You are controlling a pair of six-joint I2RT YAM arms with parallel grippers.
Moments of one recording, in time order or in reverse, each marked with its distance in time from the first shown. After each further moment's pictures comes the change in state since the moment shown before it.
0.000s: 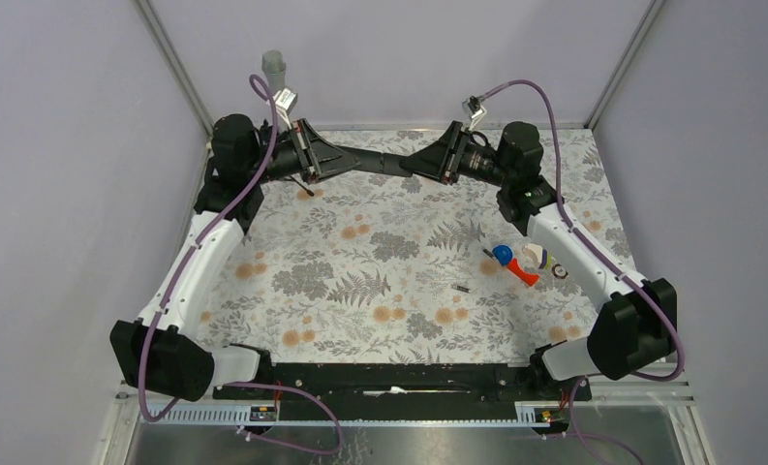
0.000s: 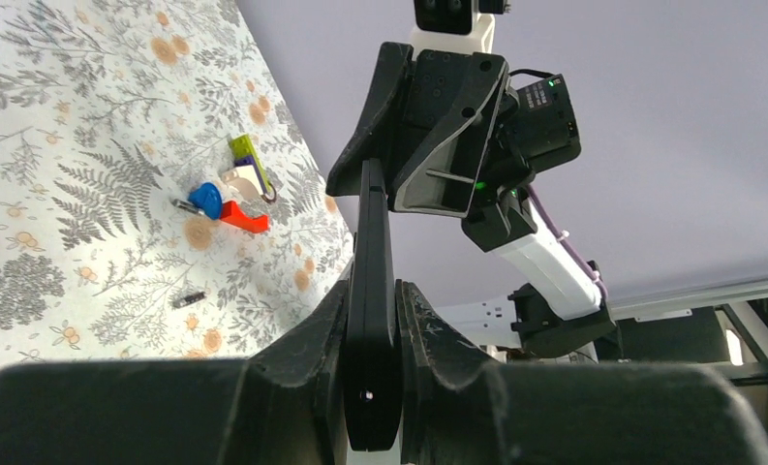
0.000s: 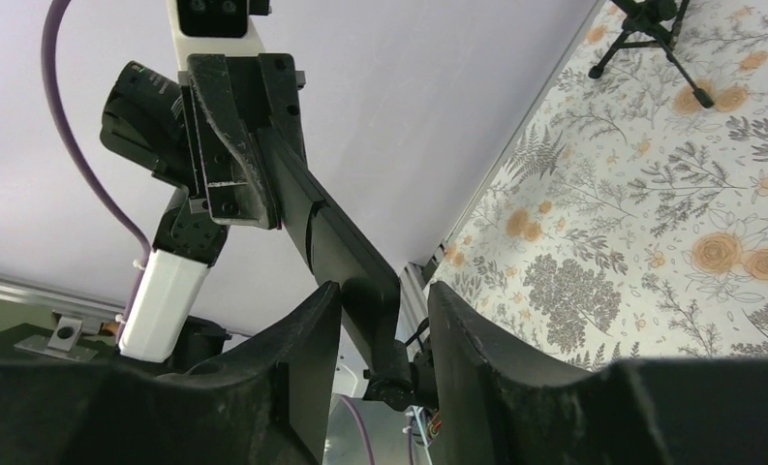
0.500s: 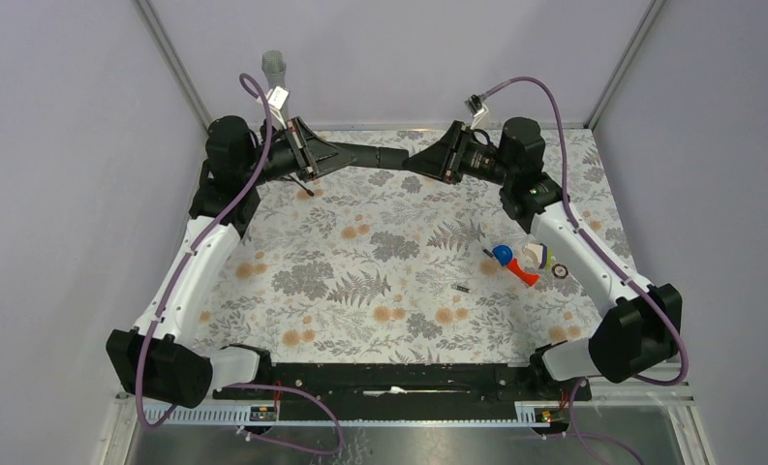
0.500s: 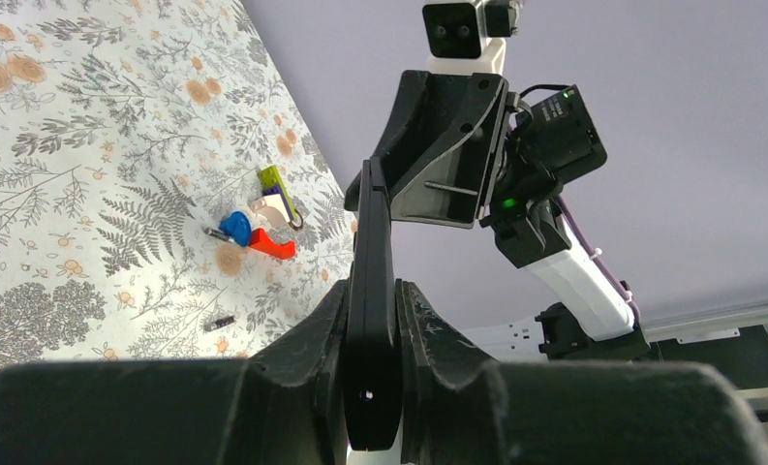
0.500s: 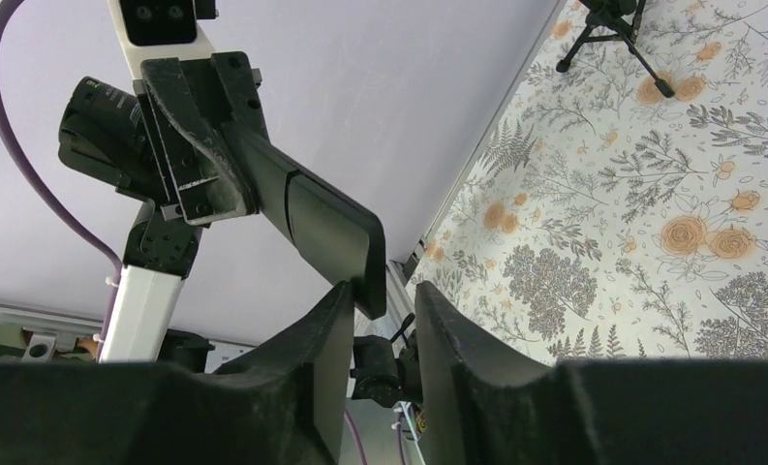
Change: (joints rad) left arm -0.001 -0.035 0.000 -0.014 -0.075 0.064; right arm -0.002 -0.018 0.048 -0.161 0.043 -0.072
